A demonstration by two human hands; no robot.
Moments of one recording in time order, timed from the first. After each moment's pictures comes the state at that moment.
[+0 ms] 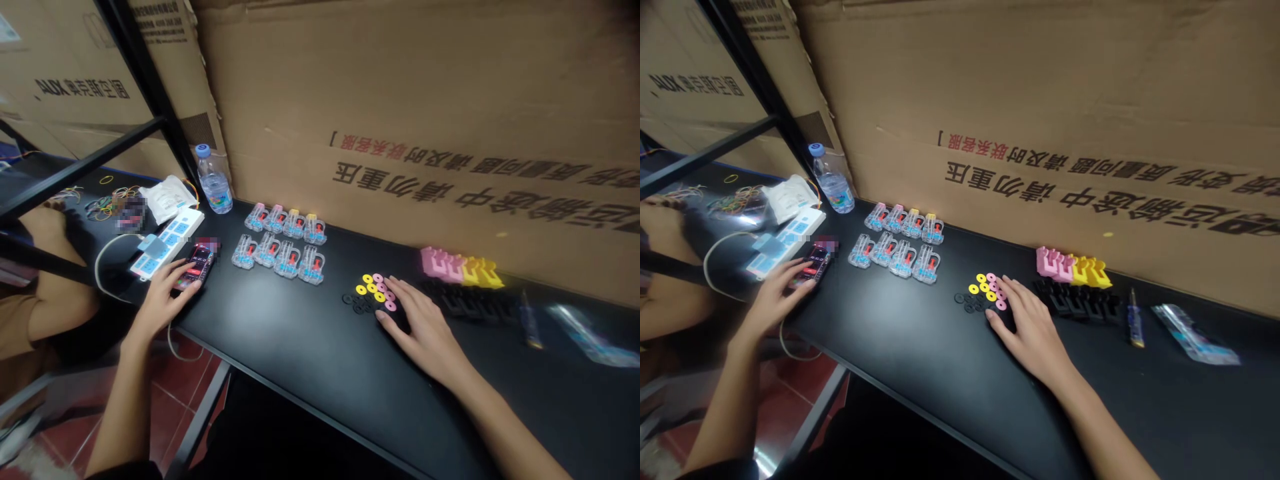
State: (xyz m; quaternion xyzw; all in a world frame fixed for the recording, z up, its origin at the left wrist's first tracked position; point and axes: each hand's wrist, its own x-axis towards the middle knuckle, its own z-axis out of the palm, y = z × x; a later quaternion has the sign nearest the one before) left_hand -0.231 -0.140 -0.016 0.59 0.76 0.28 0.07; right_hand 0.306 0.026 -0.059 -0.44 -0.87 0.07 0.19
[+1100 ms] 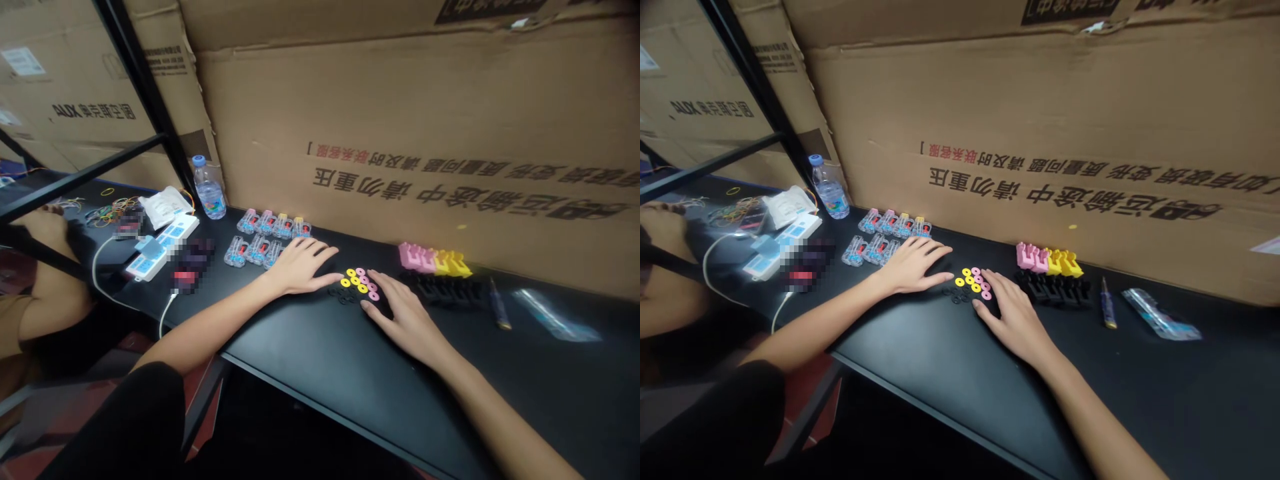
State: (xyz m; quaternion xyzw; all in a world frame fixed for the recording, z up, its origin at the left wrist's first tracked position) left_hand 0.004 0.033 0.006 0.87 0.45 0.18 0.00; right_hand 0.306 0.029 -0.056 -0.44 -0.87 0.09 0.21
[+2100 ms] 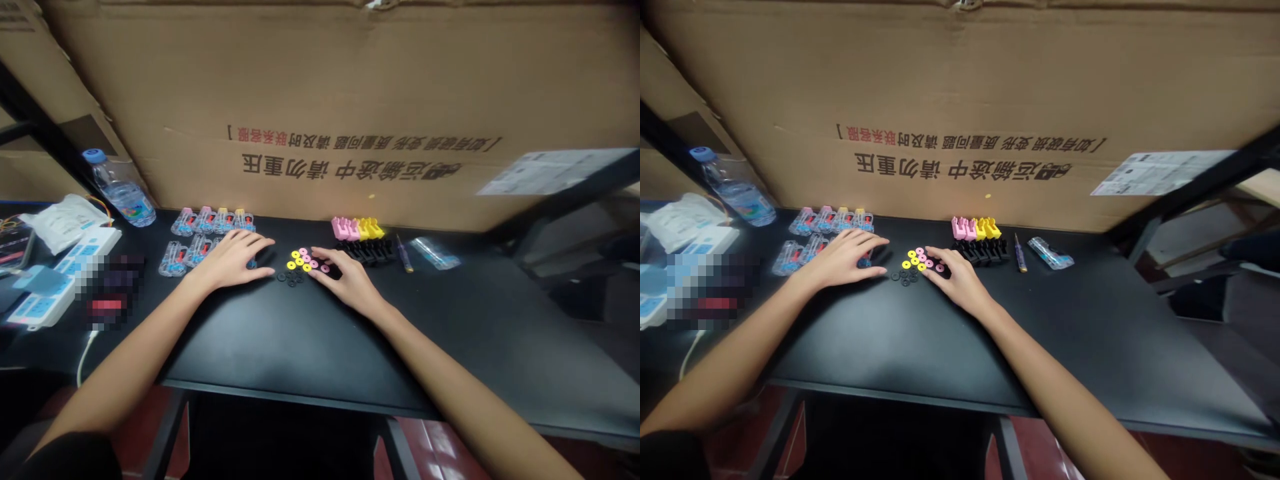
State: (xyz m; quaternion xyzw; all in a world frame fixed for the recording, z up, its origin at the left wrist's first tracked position) left_hand -0.022 0.043 0.012 0.90 0.40 0.15 0.05; right_hand 0.299 0.028 -0.034 -0.44 -0.80 0.20 0.35
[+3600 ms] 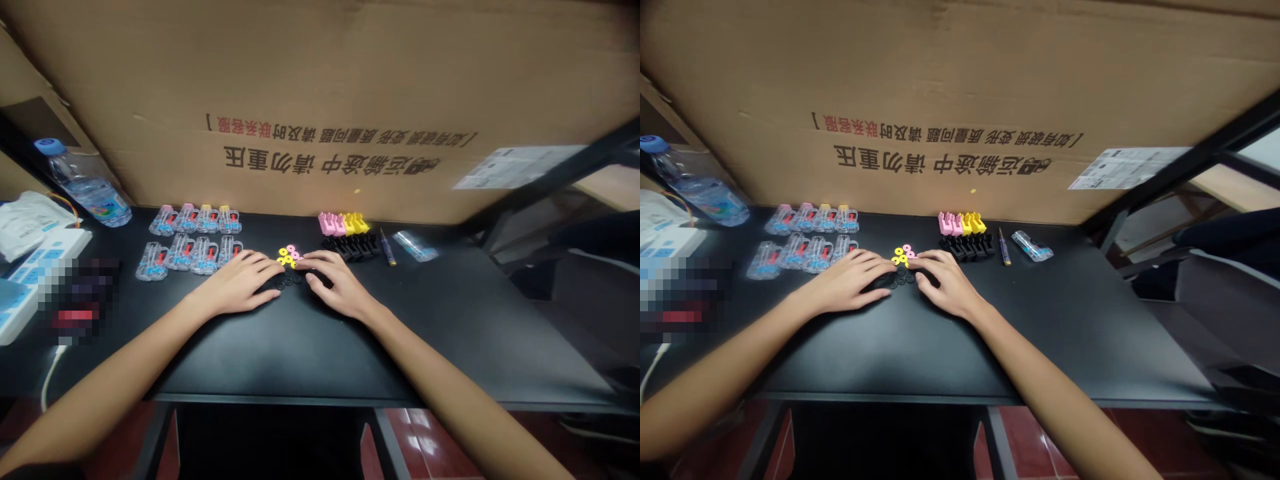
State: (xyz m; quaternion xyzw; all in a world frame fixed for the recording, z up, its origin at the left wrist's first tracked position) left_hand 0.016 0.015 0.000 0.94 0.30 0.13 0.07; right_hand 0.304 0.014 -0.028 -0.39 -0.86 0.15 0.30
